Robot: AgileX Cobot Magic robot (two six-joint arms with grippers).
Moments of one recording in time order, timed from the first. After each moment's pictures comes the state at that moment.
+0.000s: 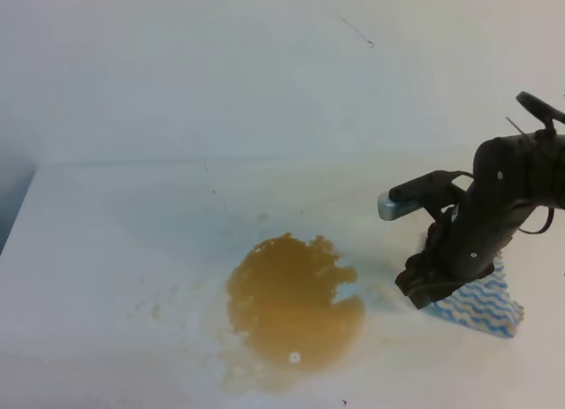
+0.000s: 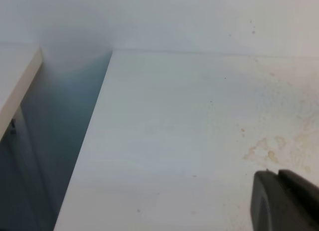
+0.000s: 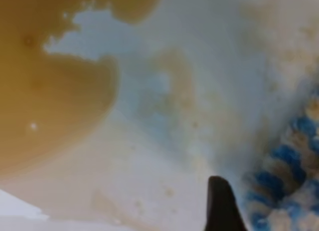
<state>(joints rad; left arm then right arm) 0.07 -0.03 0.04 -0.15 0.29 0.00 0.37 1.96 -1.28 0.15 0.72 -0.23</state>
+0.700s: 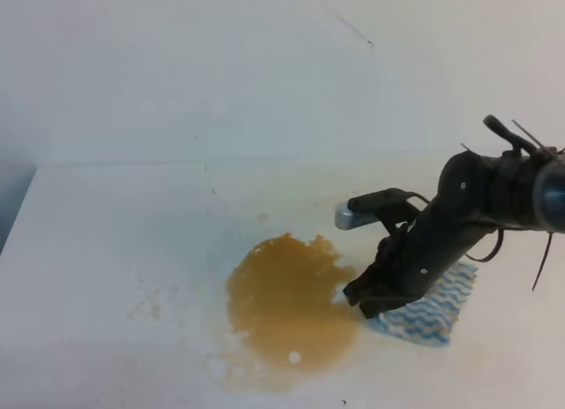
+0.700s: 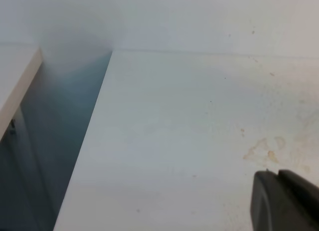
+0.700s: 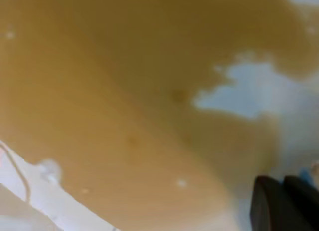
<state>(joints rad) 0.07 -0.03 0.04 -0.15 0.29 0.00 0.45 2.06 -1.31 0.41 0.66 -0.36</state>
